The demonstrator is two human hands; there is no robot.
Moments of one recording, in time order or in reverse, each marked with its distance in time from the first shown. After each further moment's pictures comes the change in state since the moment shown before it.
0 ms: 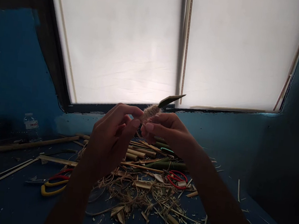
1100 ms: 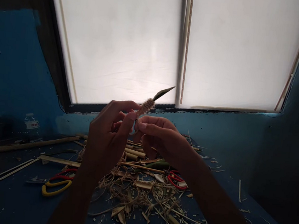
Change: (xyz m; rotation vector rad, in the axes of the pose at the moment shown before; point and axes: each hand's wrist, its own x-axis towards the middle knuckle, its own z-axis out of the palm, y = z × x) left_hand 0.002 0.003 0.006 -0.153 0.144 -0.142; right_hand 0.001 0.005 0.022 0.267 -0.012 0.161
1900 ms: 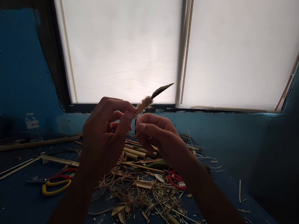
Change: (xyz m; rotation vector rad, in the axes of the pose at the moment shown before) left_hand -0.001 0.001 0.004 -0.044 0.120 0.031; right_hand -0.002 0.000 0.009 -0.081 0.095 -0.078
